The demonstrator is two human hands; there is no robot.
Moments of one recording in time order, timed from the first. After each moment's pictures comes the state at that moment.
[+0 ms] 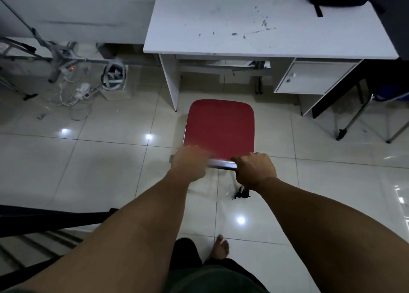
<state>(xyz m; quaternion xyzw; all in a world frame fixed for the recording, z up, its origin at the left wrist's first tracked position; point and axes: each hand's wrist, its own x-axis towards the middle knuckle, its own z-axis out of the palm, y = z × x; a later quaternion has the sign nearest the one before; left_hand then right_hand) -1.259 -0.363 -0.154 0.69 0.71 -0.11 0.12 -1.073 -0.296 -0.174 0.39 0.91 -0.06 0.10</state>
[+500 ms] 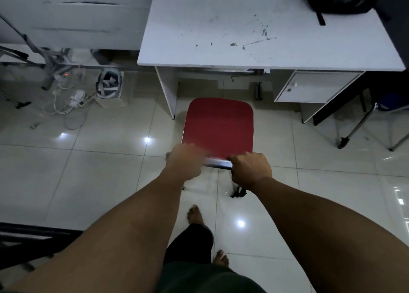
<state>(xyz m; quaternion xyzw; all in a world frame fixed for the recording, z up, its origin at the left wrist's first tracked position) -1.301 -0.283 -0.163 0.69 0.71 -0.12 0.10 -1.114 -0.222 -0.176 0.39 0.91 -0.07 0.11</state>
